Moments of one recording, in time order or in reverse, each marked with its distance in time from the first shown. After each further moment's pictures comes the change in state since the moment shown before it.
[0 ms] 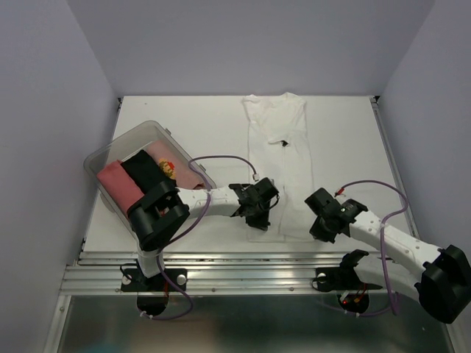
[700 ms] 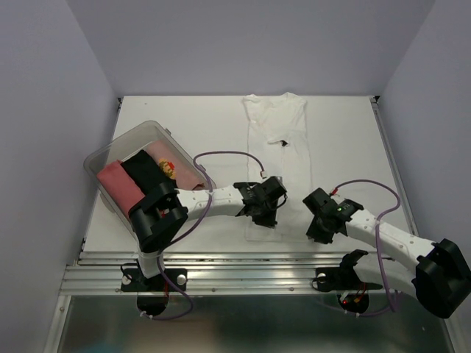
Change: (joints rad) left arm -0.042 0.000 0.088 -0.043 -0.024 0.005; right arm 0.000 0.043 -0.012 0.057 -0.047 -0.068
